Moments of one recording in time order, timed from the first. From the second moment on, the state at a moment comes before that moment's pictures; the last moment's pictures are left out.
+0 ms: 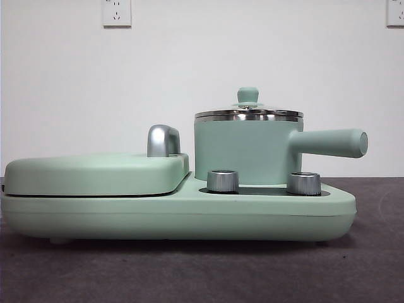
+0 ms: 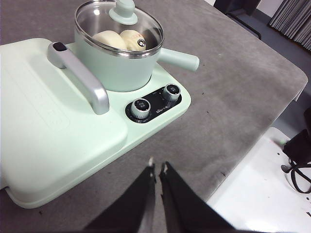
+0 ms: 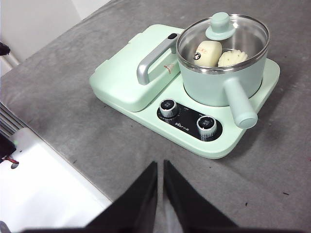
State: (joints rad) left arm -0.77 0.48 0.86 -0.83 0.13 -0.22; right arm 0.50 0.31 0.96 -1.11 -0.29 0.16
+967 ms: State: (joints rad) left arm -0.06 0.04 0.11 -0.26 0.10 -0.06; right arm 0.50 0.31 0.96 -1.11 -0.29 0.16
